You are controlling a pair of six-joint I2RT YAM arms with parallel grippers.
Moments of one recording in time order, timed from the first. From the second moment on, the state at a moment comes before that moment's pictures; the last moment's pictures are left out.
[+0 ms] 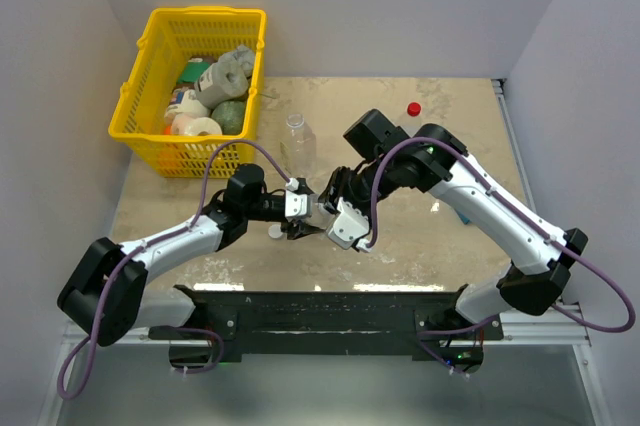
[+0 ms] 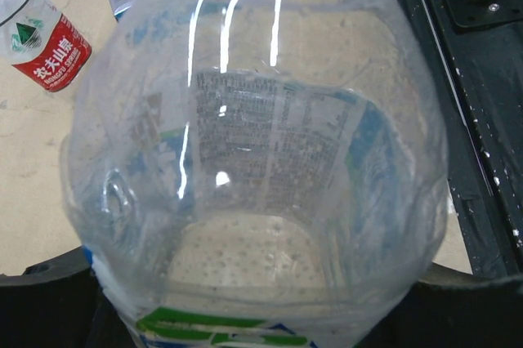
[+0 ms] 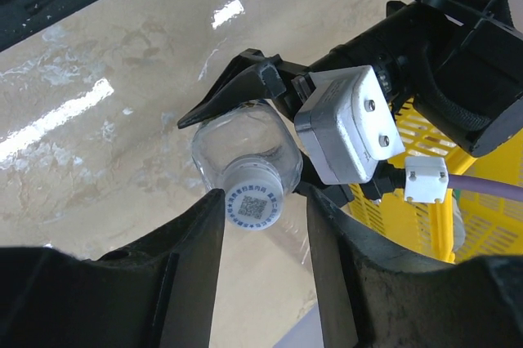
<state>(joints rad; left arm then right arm) -0.60 1.28 0.59 0.32 0.85 0.52 0.89 1.48 1.77 -1.36 -0.53 -1.77</state>
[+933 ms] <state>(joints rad) -0.60 1.29 0.59 0.31 0.84 0.54 0.89 1.49 1.73 -1.35 -0.46 -1.79</state>
